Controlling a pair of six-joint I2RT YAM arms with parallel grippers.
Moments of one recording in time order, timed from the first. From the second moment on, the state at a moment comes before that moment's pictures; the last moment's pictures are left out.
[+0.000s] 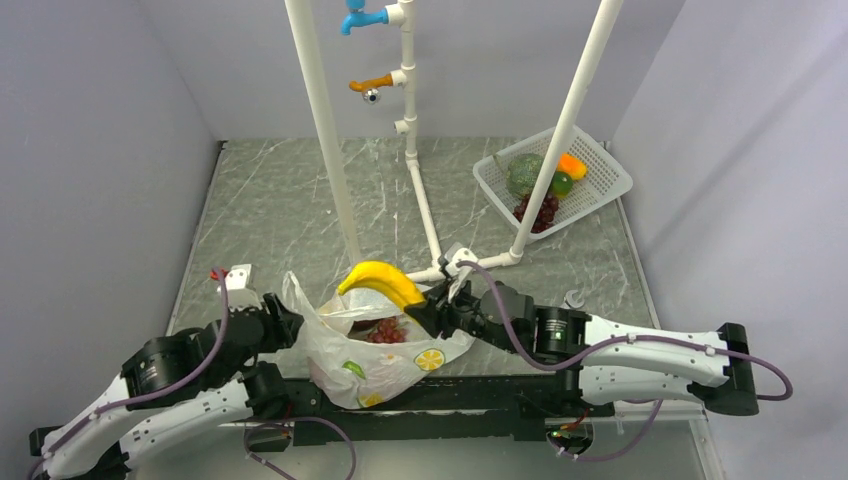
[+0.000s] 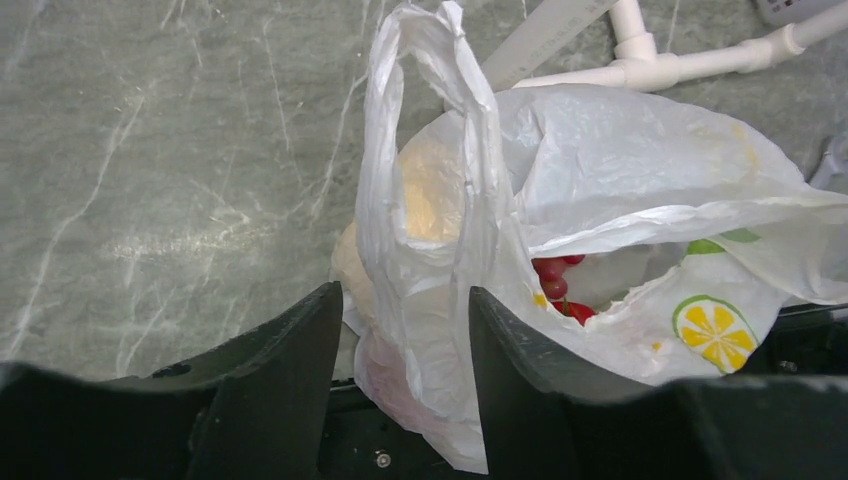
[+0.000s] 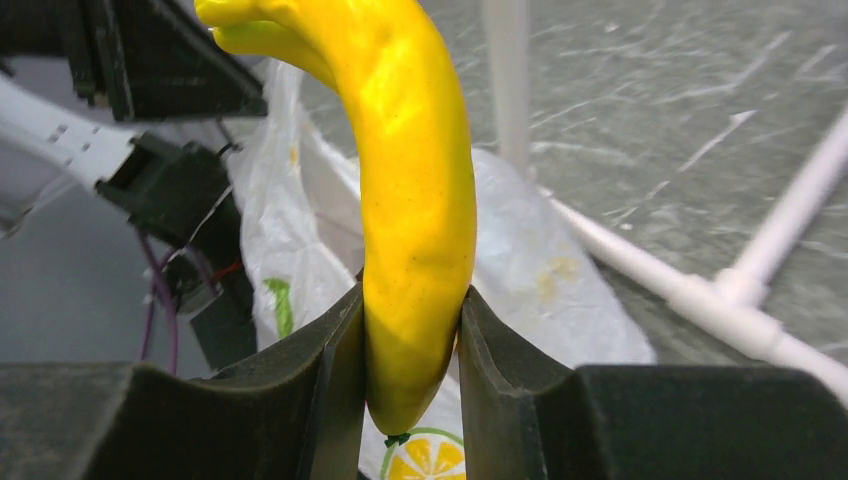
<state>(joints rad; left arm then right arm) -1.07 0.26 0.79 -1.23 -0.62 -0.91 1.33 0.92 0.74 -0.05 0.29 0.32</state>
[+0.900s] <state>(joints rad) -1.07 0.40 0.77 -1.07 -0.54 -0.76 0.81 1.34 1.07 -0.40 0.79 0.39</state>
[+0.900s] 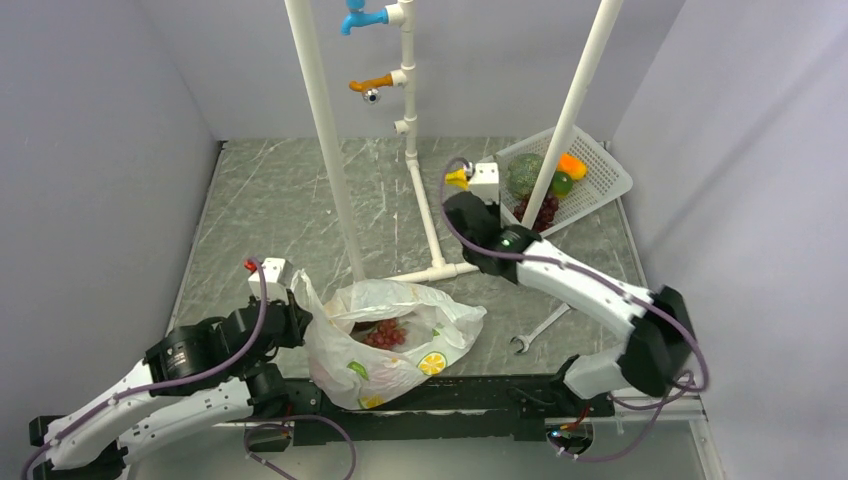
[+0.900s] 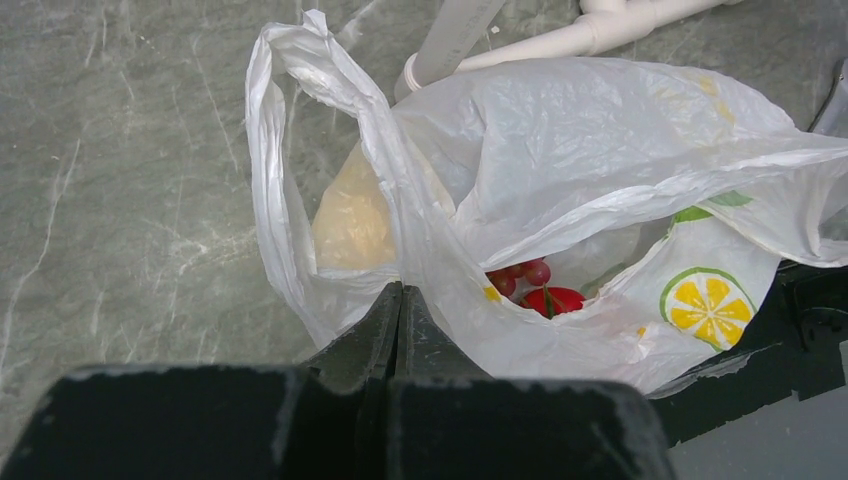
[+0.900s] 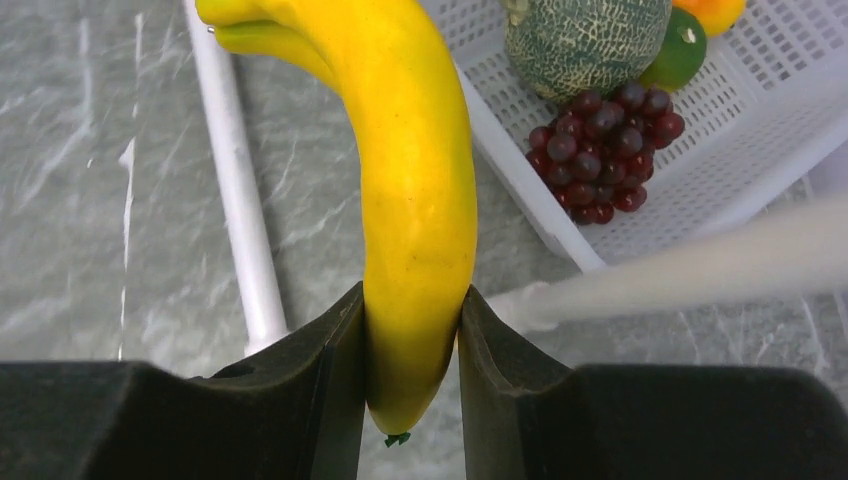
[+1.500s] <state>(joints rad) -1.09 0.39 0.76 -1.07 -0.54 -0.77 0.61 1.81 1.53 -0.56 0.81 0.54</state>
